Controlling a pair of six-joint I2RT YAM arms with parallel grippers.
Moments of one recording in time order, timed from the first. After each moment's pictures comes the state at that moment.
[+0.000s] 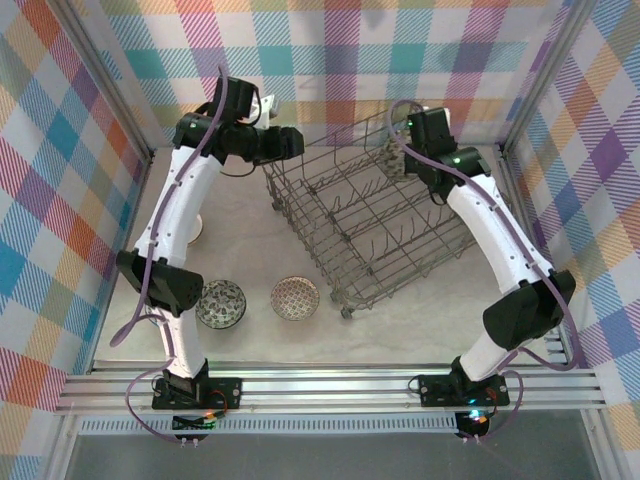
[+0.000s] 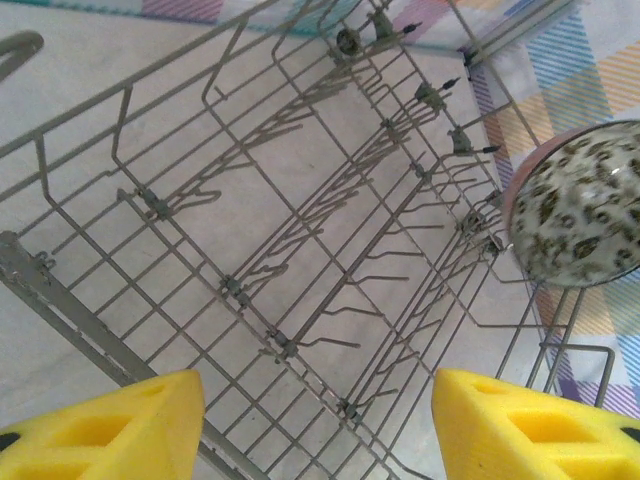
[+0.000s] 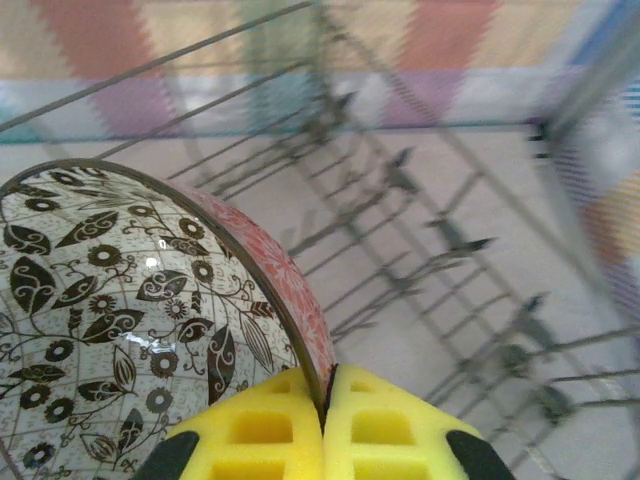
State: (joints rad) left arm -0.33 1.93 2.32 -1.17 0.38 -0.39; right arm 0.37 1.62 1.75 -0.85 0.52 0.23
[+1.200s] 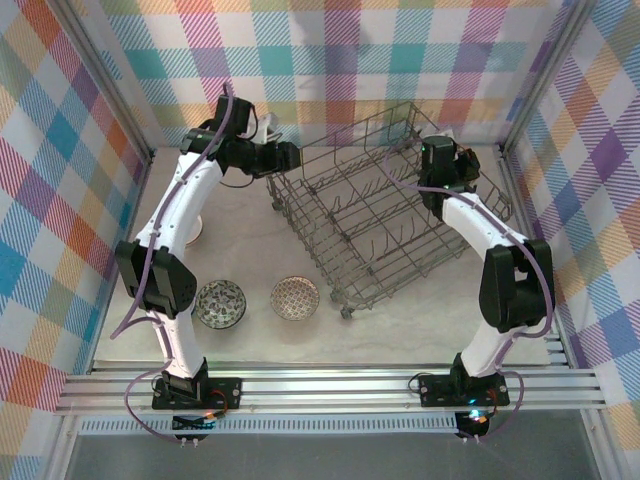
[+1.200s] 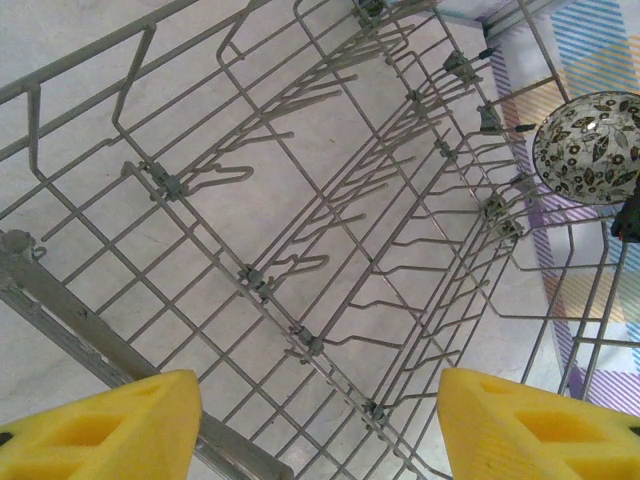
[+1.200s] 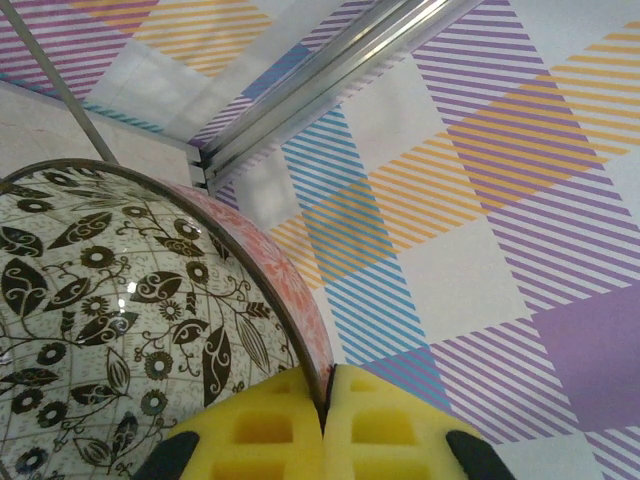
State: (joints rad) left arm -0.28 1.89 2.03 -0.97 0.47 -0.36; right arm 0.21 1.73 1.31 -0.03 0.97 -0.55
